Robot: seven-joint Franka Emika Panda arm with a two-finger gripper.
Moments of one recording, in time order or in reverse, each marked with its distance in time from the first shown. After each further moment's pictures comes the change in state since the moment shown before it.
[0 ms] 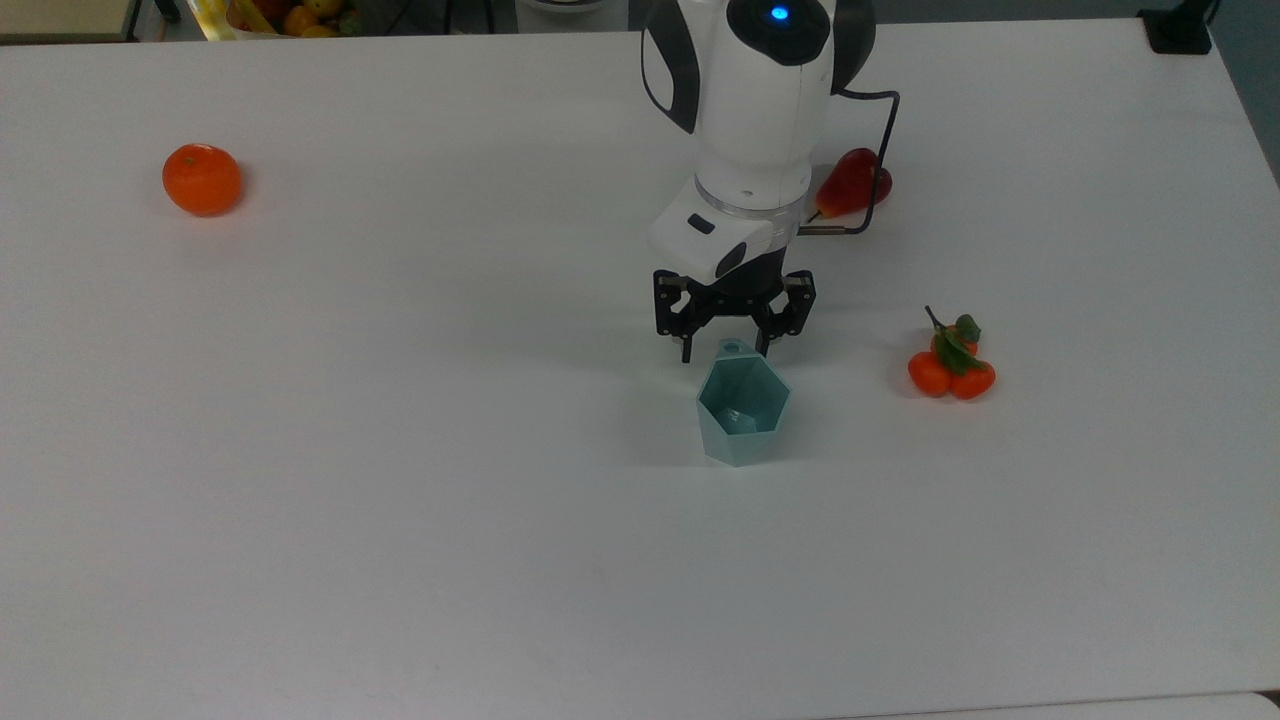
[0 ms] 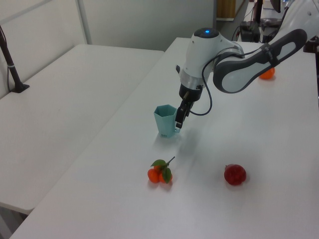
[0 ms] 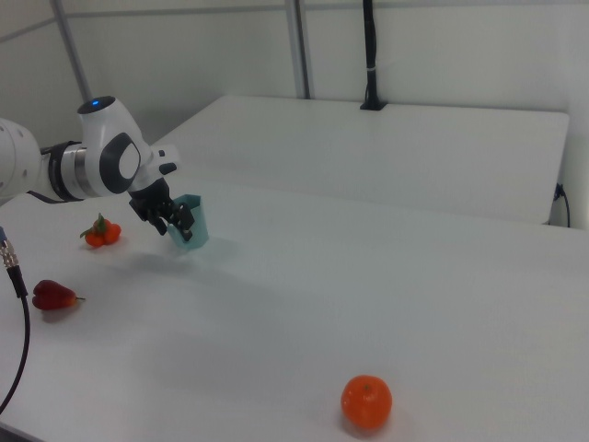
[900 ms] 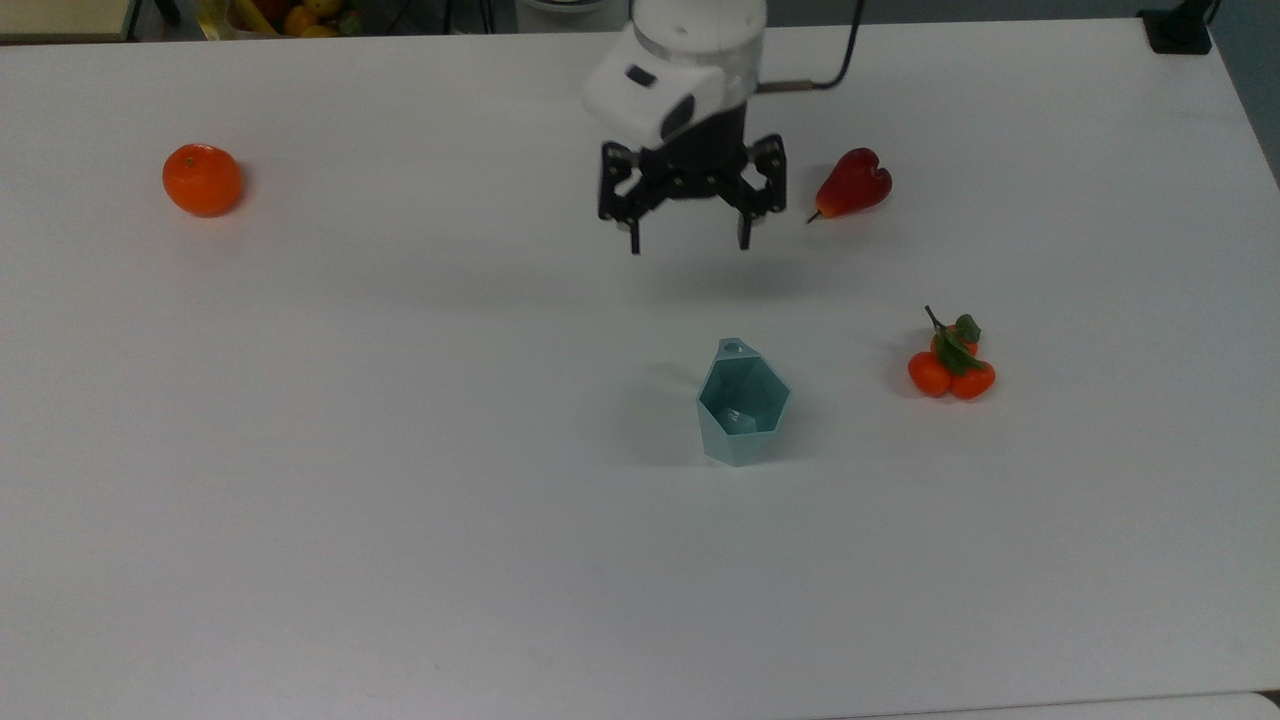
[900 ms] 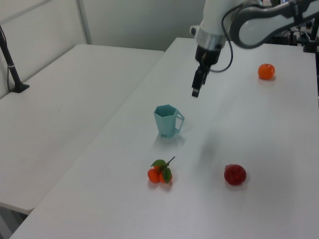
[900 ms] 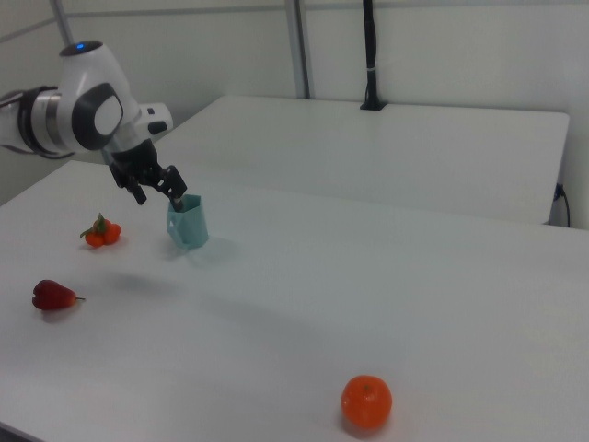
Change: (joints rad) arm -0.046 -0.237 0.000 -0.064 0.101 -0.199 -0.152
